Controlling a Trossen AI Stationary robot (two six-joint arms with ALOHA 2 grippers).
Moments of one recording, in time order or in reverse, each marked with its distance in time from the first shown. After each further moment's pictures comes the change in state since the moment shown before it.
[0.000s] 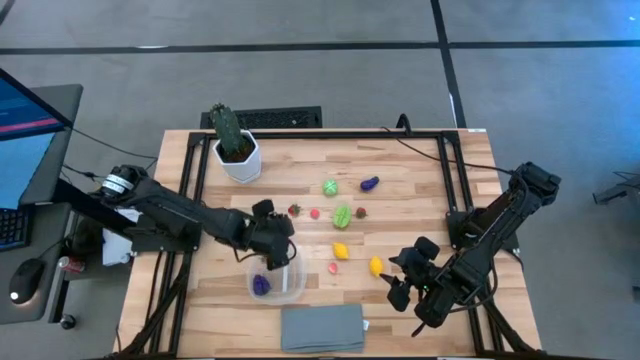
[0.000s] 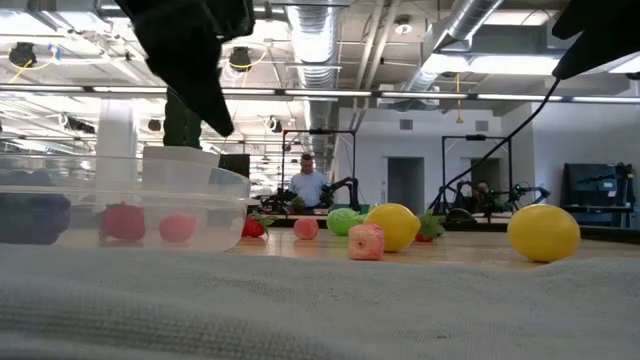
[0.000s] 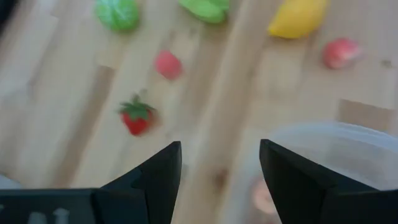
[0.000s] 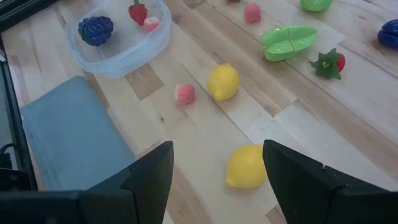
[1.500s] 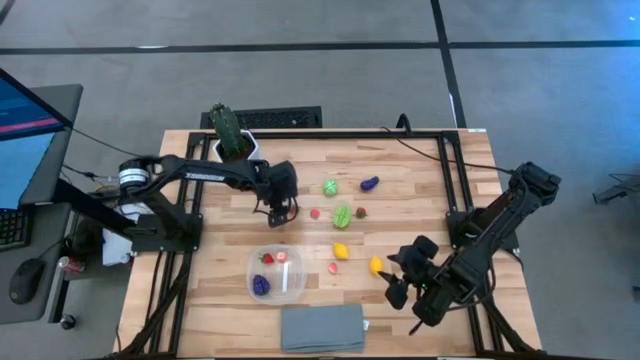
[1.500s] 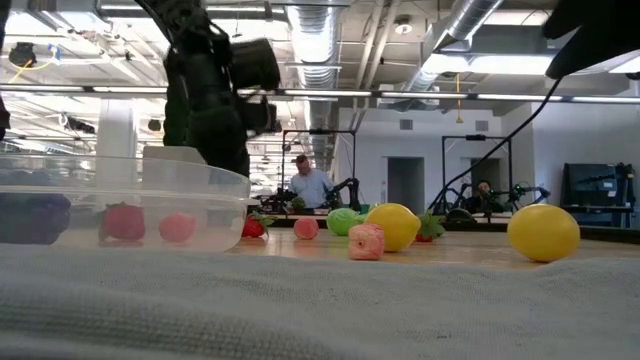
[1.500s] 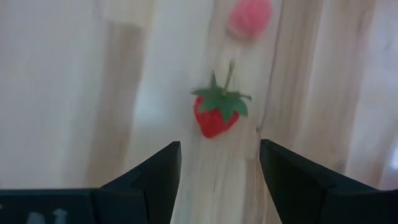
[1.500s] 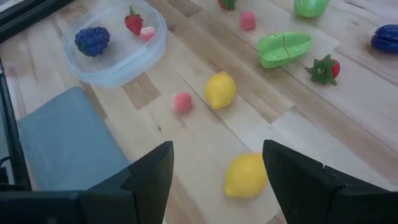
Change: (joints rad) left arm 0.588 0.109 -0.082 0.109 0.581 0.554; right arm -0.015 0.001 0.000 0.005 0.019 0.008
